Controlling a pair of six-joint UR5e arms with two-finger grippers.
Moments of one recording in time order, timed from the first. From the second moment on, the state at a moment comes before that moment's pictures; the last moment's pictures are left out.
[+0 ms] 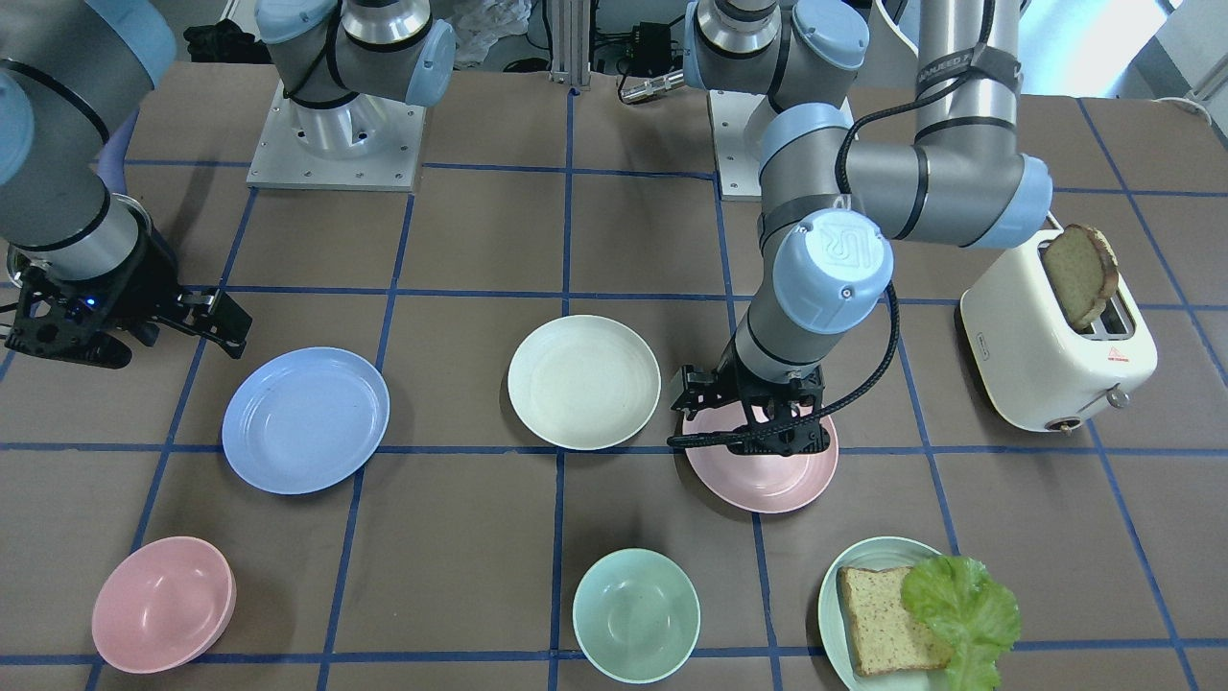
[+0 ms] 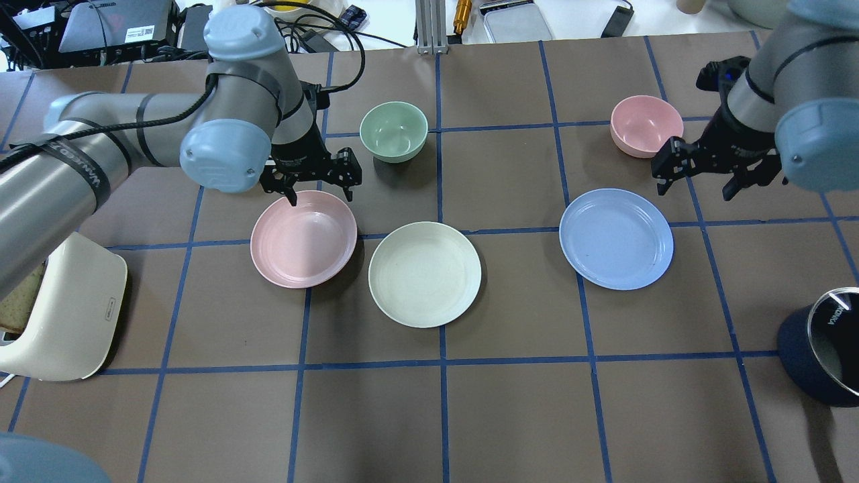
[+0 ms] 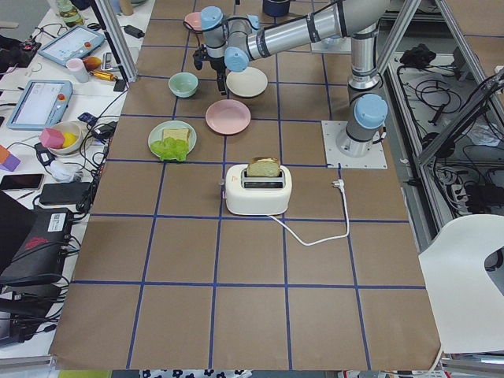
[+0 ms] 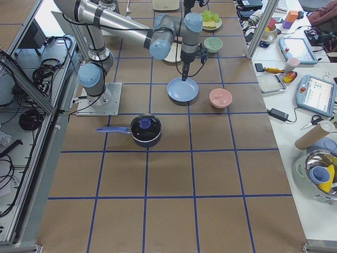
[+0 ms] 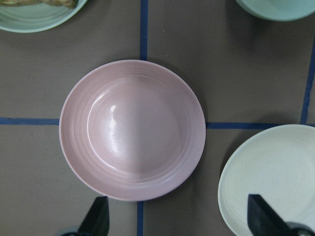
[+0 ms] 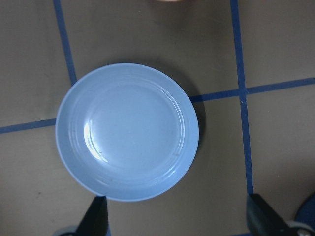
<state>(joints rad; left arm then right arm) -1.66 -1.93 -1.69 -1.18 1.54 -0.13 1.29 -1.48 1.90 -1.98 -1.57 -0.14</state>
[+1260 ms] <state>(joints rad) -1.73 -2.06 -1.73 -1.03 1.56 -0.13 1.17 -1.32 2.08 -2.28 -1.43 -0.25</state>
